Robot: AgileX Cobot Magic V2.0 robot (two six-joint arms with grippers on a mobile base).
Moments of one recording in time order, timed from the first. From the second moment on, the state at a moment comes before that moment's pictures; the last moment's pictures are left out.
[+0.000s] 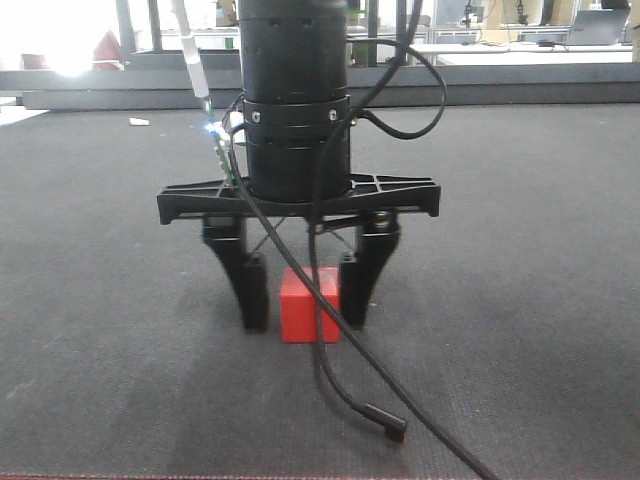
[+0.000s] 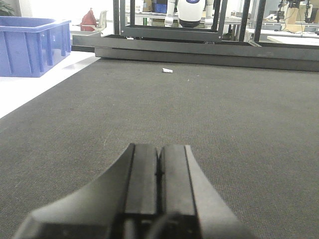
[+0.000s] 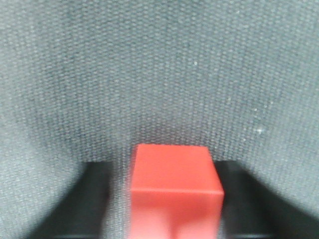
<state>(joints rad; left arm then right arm) 0.01 -0.02 0.03 -0.02 0.02 -0.02 0.77 2.05 -1.65 0.01 1.18 0.84</state>
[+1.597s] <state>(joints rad) 0.01 -0.02 0.03 -0.02 0.02 -0.02 0.26 1.04 -0.75 0.09 0.72 0.11</state>
